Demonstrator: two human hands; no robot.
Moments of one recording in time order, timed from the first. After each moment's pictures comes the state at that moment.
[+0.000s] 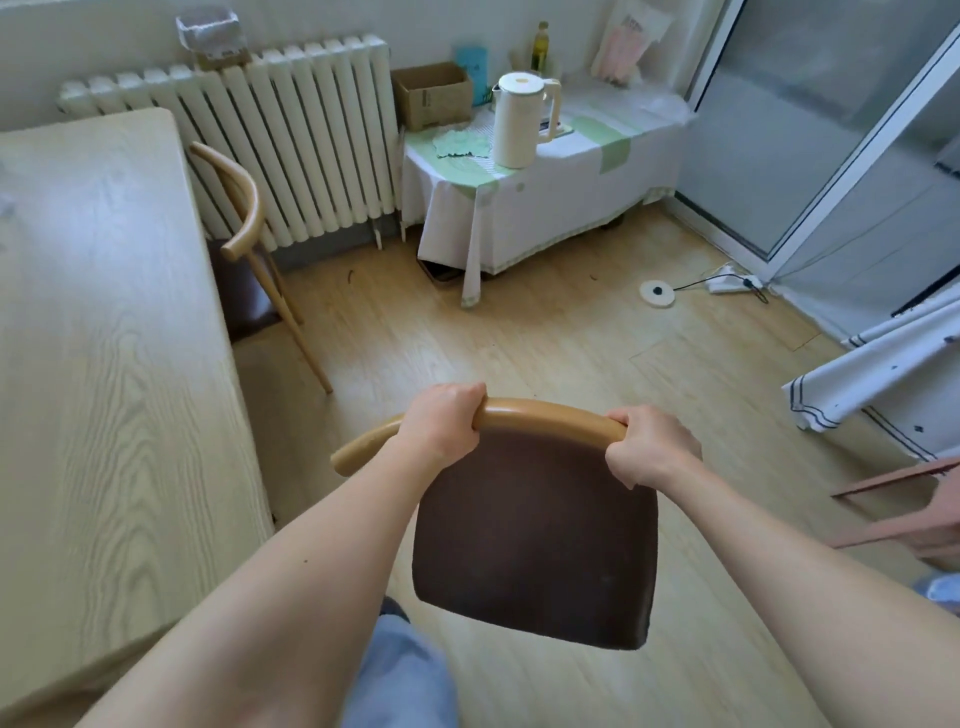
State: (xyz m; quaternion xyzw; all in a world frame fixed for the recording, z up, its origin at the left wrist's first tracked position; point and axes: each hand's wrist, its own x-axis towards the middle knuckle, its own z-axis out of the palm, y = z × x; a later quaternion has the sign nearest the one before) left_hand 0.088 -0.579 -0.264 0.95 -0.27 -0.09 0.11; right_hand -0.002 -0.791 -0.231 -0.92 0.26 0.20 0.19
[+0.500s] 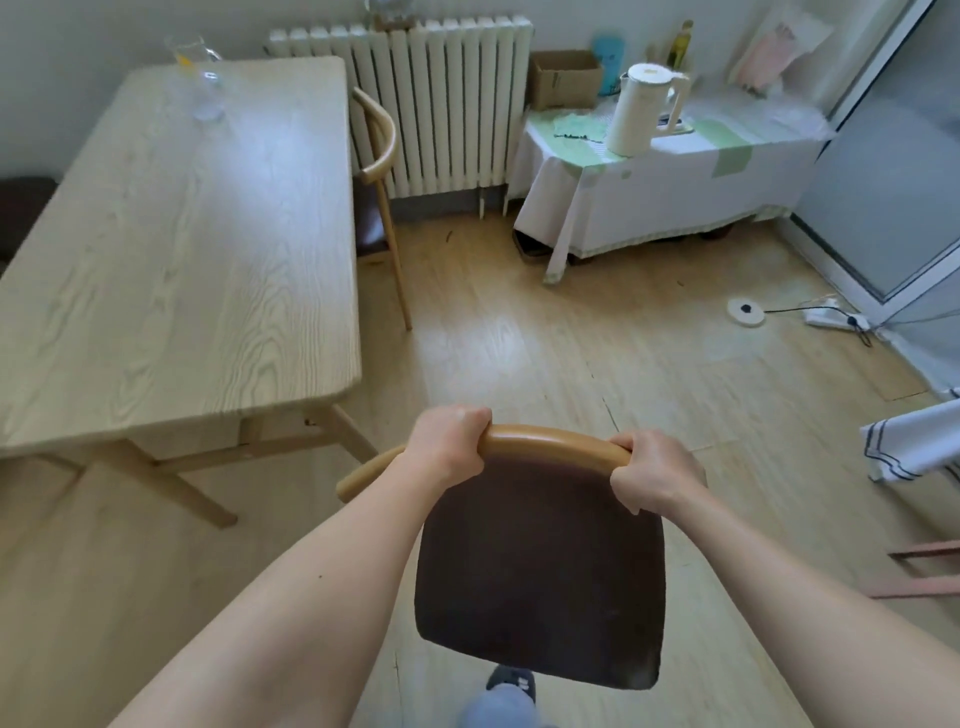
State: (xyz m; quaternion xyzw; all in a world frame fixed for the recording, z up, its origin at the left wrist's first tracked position) left_hand -0.108 -0.525 -0.269 0.98 -0.14 -0.12 0.10; right_hand -0.138 -0.758 -0.243 -0.95 0.12 0.24 0.18
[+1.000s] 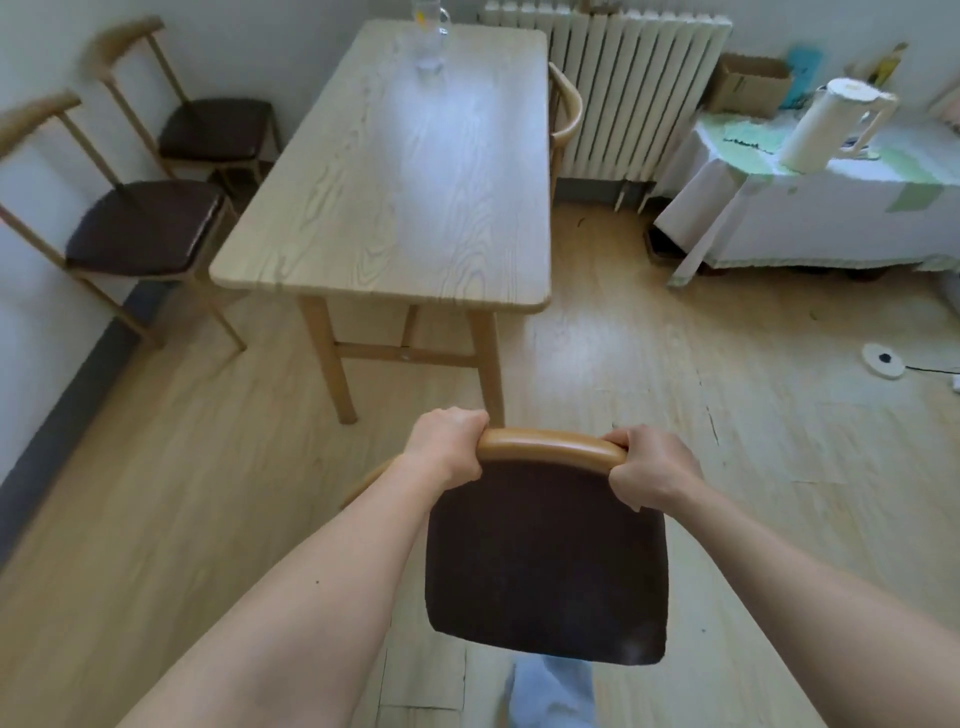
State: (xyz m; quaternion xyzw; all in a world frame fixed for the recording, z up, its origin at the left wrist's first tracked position) left_hand -0.316 -0.333 -0.274 0.98 0.01 -0.14 0.14; right_hand -0.272 -0.562 -0.239 -0.95 -0.05 0.26 0.15
